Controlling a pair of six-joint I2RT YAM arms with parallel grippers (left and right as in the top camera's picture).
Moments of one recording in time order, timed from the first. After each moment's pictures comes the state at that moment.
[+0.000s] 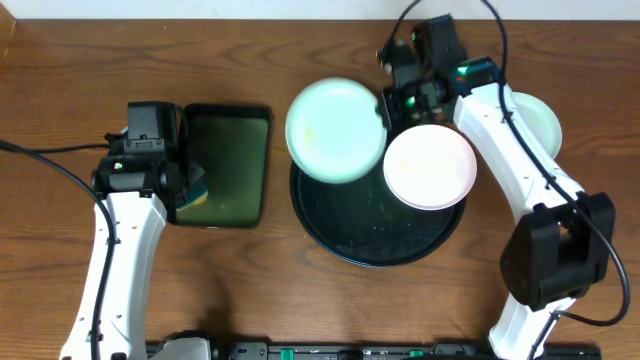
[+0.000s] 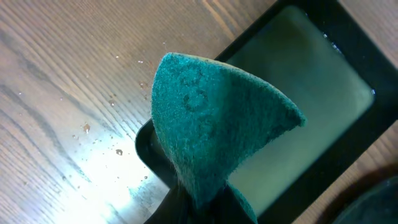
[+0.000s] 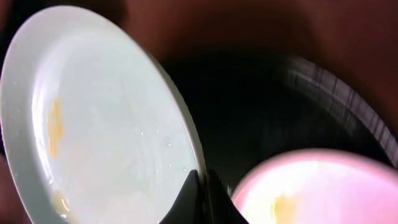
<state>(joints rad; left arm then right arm) 0.06 1.34 1.12 -0.95 -0.21 -0.67 0.31 1.95 1.71 -0.89 -0.36 0.03</state>
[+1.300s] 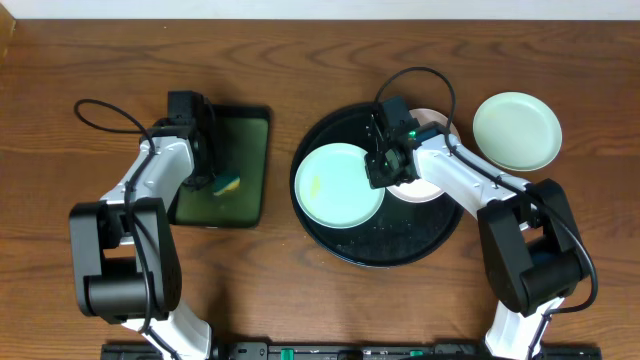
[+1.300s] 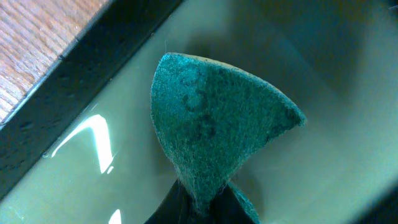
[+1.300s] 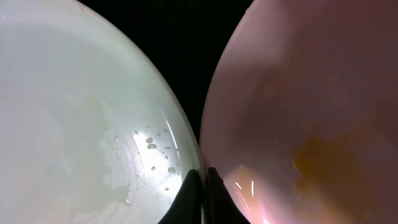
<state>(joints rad) 0.06 1.83 1.12 -0.60 -0.04 -0.67 0.45 1.96 1.27 -0.63 -0.07 0.25</state>
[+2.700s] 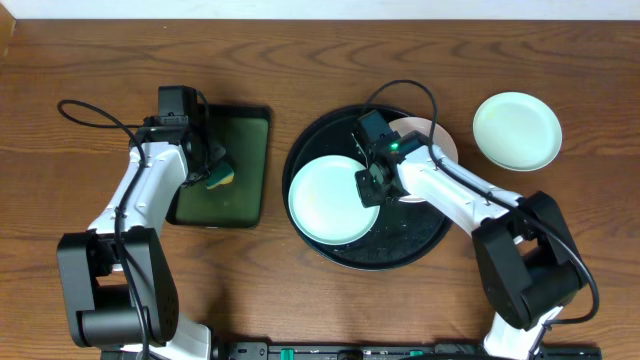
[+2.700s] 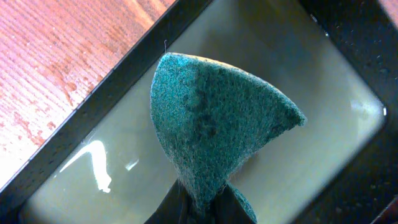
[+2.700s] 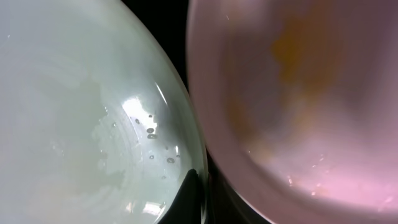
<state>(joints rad) 0.06 1.71 1.12 -0.63 -0.05 -0.66 0.56 1.91 1.26 -0.77 0.00 0.32</state>
